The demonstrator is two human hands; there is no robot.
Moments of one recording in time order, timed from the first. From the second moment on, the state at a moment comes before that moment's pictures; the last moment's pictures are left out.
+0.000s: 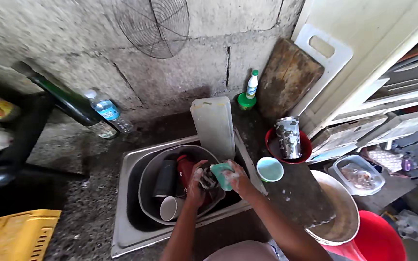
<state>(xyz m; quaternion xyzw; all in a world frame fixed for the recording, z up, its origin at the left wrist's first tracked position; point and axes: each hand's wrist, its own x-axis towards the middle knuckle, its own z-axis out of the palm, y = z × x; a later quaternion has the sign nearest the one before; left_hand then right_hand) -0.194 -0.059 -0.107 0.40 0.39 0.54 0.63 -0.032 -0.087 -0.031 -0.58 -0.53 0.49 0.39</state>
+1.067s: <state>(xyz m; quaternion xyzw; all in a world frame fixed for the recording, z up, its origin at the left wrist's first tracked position) -0.169 -0.069 -0.087 0.33 0.25 0.62 0.67 -0.065 -0.082 -0.050 -0.44 -0.75 0.05 0.49</state>
